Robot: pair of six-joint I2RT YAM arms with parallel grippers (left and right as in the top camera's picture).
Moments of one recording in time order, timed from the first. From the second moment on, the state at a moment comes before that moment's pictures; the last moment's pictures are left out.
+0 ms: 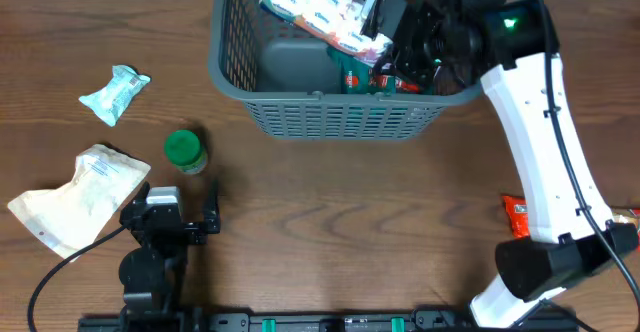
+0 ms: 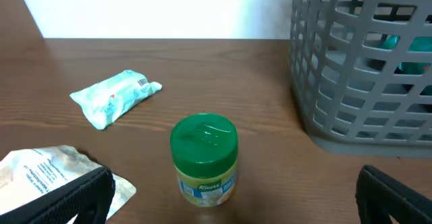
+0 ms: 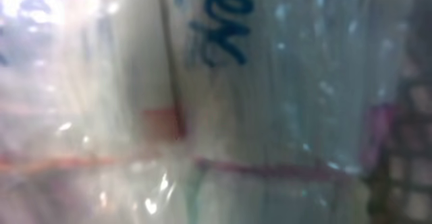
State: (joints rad) left arm 0.01 0.01 0.09 -0.30 -0.01 0.01; right arm 0.29 1.82 2.05 -1.24 -0.31 -0.80
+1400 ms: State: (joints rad) left arm 0.01 0.01 0.09 -0.30 -0.01 0.01; right arm 0.27 2.02 2.06 -1.25 -0.34 -0.71
